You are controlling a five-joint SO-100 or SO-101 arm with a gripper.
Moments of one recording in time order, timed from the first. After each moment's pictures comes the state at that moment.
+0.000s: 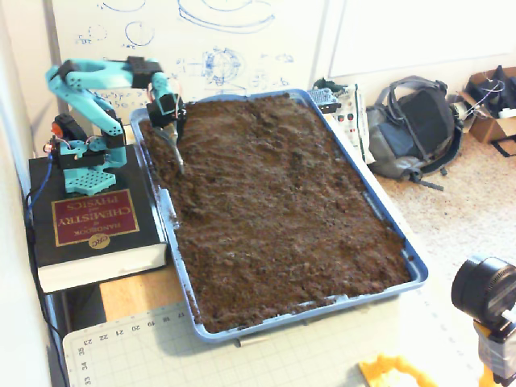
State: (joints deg) arm -3.3 124.4 137.5 65.3 -2.7
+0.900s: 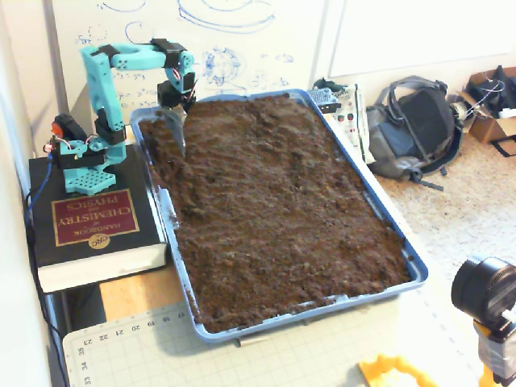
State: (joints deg) arm -25.0 92.0 112.3 68.6 15.5
